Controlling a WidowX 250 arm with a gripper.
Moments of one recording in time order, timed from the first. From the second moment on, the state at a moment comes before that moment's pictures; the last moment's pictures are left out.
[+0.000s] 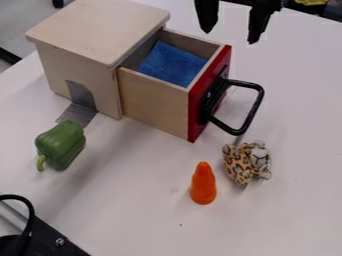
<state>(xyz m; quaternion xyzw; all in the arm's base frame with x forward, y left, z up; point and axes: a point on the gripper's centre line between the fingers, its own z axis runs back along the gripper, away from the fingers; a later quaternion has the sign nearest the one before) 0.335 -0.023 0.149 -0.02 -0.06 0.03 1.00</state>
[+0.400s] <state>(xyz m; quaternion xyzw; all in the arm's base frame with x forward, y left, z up) 0.297 -0.041 0.128 -0.03 -0.02 0.01 1.00</state>
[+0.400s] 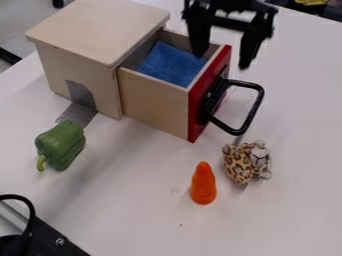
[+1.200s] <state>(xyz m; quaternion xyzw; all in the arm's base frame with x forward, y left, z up) 0.202 -0.090 0.088 0.02 -0.02 -0.06 1.00</state>
